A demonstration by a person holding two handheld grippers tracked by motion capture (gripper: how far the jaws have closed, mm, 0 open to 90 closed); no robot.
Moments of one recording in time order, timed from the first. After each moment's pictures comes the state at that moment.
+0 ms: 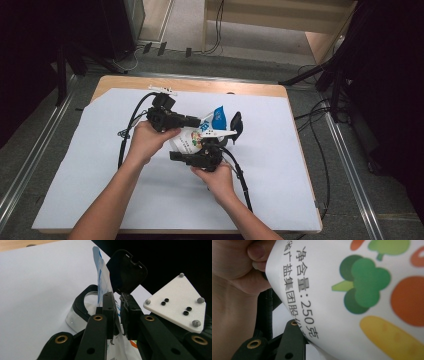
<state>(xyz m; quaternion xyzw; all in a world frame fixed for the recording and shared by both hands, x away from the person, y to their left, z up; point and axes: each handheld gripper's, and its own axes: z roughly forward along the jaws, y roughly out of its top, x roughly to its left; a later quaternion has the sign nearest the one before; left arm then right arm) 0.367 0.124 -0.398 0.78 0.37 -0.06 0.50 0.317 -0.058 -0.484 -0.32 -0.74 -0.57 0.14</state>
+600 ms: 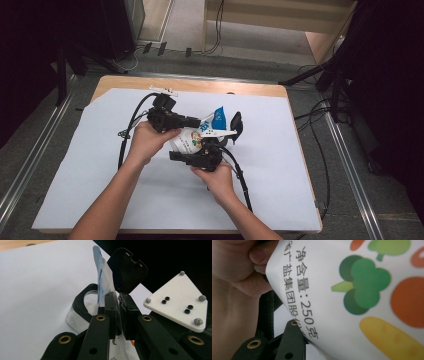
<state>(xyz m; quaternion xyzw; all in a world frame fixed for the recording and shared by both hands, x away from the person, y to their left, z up) 0.366 0.123 -0.398 0.78 0.37 -0.06 0.50 0.318 -0.058 -0.484 -0.32 -0.74 -0.57 0.15</state>
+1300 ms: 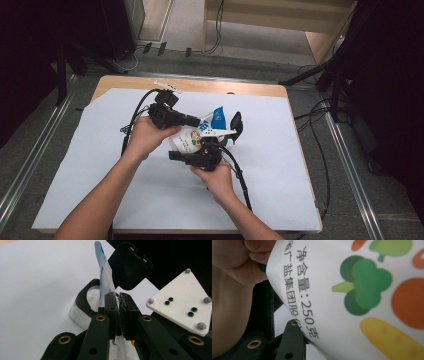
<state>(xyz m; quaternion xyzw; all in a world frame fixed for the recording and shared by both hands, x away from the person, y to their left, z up) 0.375 0.119 -0.389 0.80 0.38 -0.07 0.46 0.319 -0.057 -0.483 -0.32 -0.74 -0.57 0.15</state>
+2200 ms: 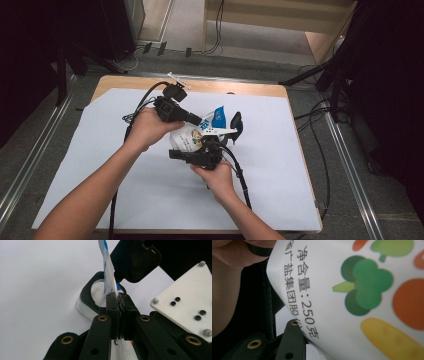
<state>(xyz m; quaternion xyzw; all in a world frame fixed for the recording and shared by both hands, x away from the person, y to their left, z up) 0.386 0.102 -0.369 0.84 0.38 -0.06 0.38 0.321 -0.058 -0.481 -0.32 -0.74 -0.58 0.15</state>
